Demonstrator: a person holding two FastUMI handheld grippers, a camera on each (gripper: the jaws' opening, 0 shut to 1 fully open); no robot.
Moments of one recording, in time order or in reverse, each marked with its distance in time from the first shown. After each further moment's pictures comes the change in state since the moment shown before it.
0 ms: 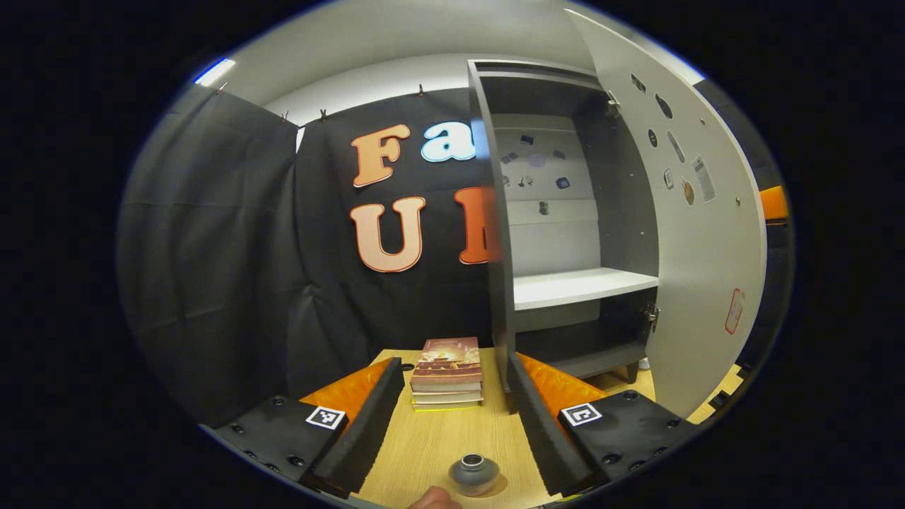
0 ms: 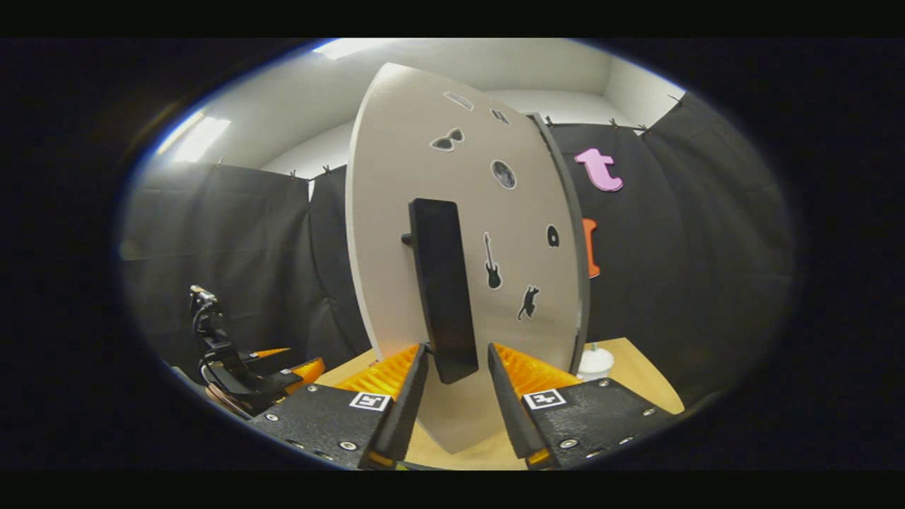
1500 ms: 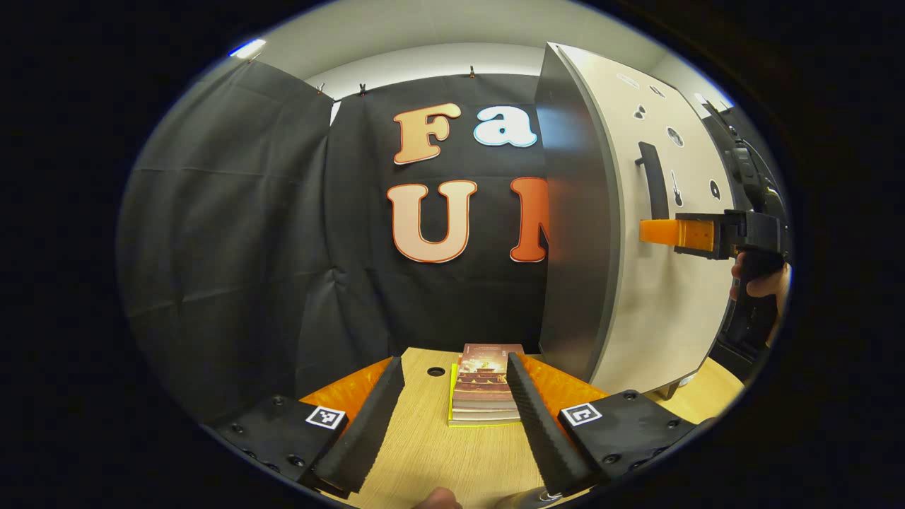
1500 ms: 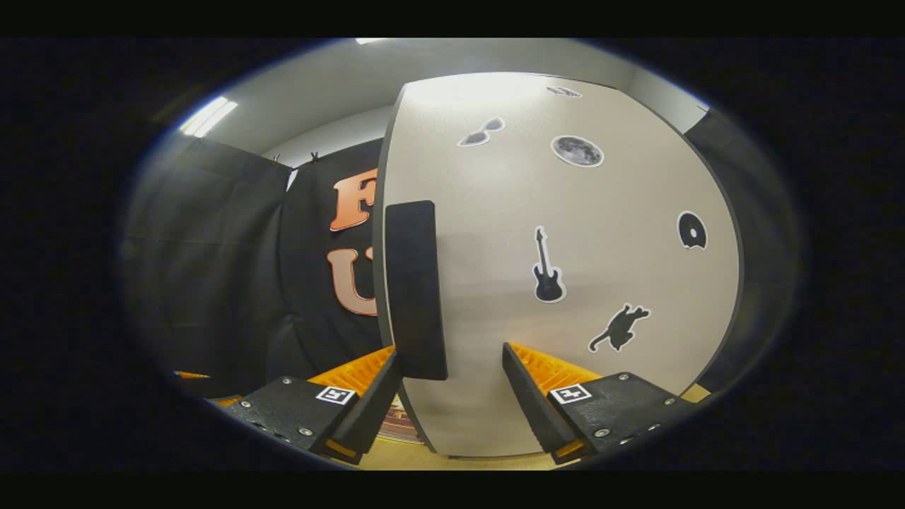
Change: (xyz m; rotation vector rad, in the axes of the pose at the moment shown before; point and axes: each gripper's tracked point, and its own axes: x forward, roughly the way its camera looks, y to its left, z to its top) left arm 0.091 0.094 -0.014 -0.093 0.039 0.076; right arm 0.195 0.031 -0.034 -0.067 -0.111 -0.113
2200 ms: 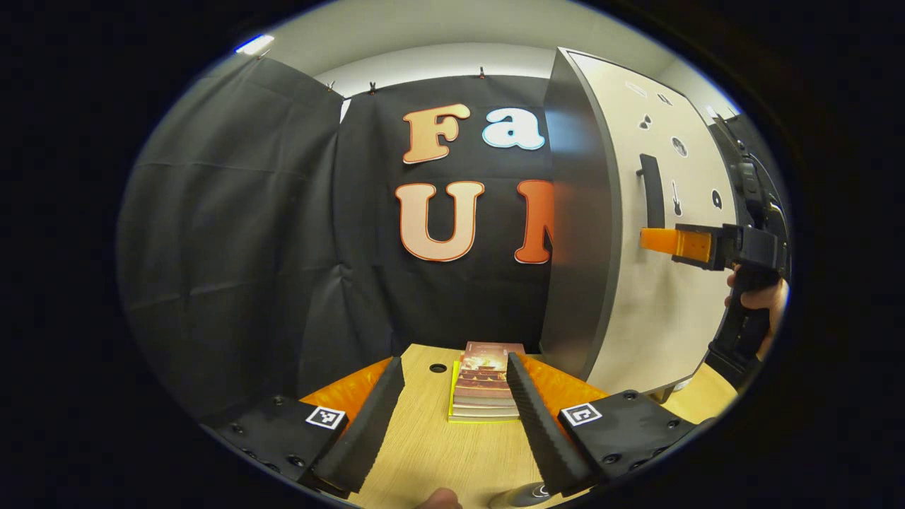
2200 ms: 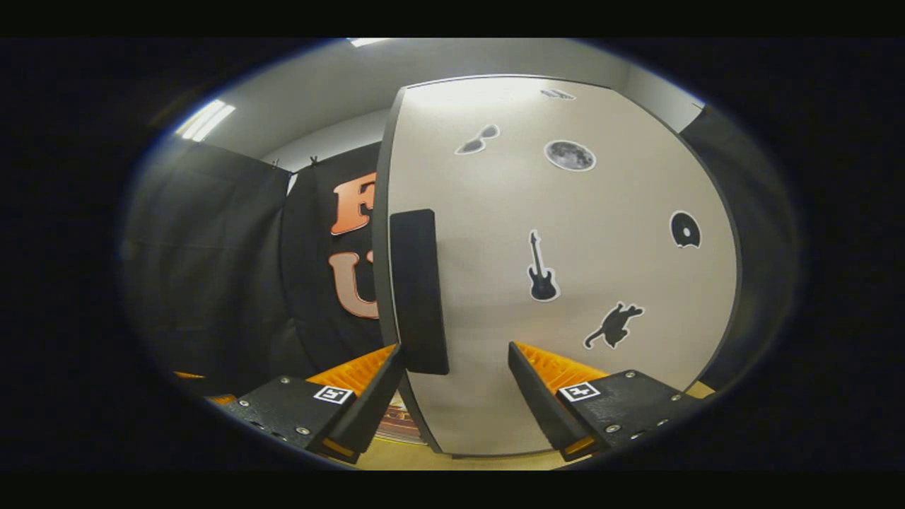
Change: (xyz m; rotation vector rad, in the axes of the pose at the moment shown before) left arm -0.023 0.005 0.007 -0.034 0.007 0.027; right arm -0.013 -0.001 0.003 0.011 -0.019 -0.004
